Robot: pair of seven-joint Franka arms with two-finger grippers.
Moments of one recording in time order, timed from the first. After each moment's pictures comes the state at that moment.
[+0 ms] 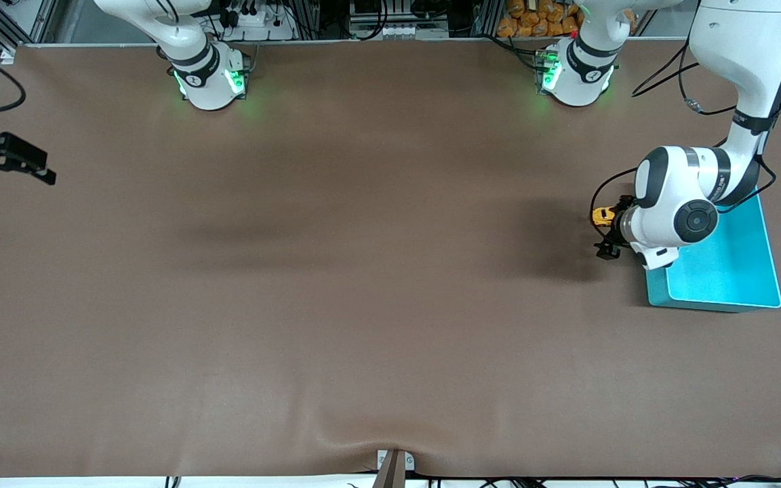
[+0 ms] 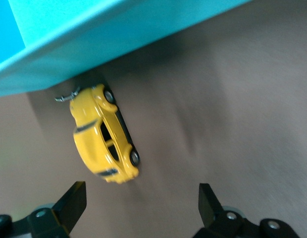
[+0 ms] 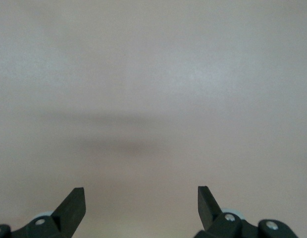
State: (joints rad) left arm 0.01 0.34 -0.05 -2.19 0.09 2.20 -1.30; right arm 0.06 -0.05 -0.13 -1.63 0.05 1.55 -0.15
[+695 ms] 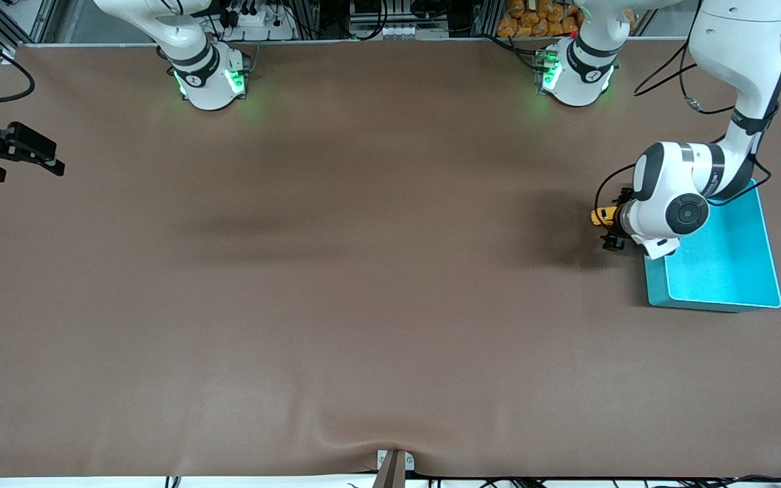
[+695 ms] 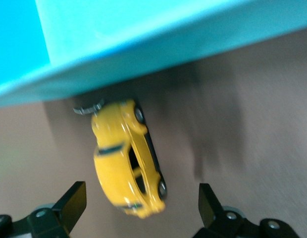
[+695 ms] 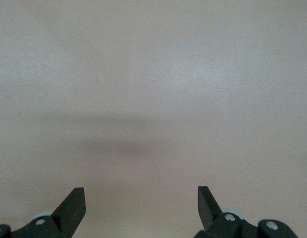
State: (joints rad) left arm 0.03 0.34 -0.03 -2.27 0.16 2.24 -1.38; right arm 0.07 -0.06 -0.12 -1.63 0.05 1.55 -0.13
